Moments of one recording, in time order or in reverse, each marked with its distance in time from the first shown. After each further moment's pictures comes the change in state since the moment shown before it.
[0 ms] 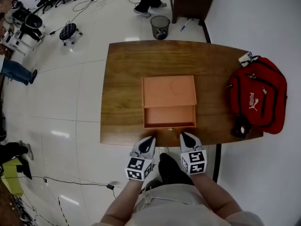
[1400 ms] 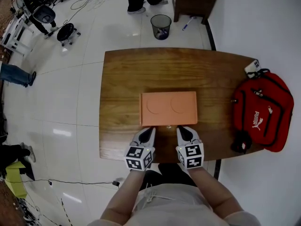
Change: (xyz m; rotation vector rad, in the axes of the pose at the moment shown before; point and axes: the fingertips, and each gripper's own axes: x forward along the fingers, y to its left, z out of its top) left arm 0.092 0.057 0.063 -0.104 0.009 0.022; right arm 0.084 -0.032 0.070 -0.024 0.005 0.024
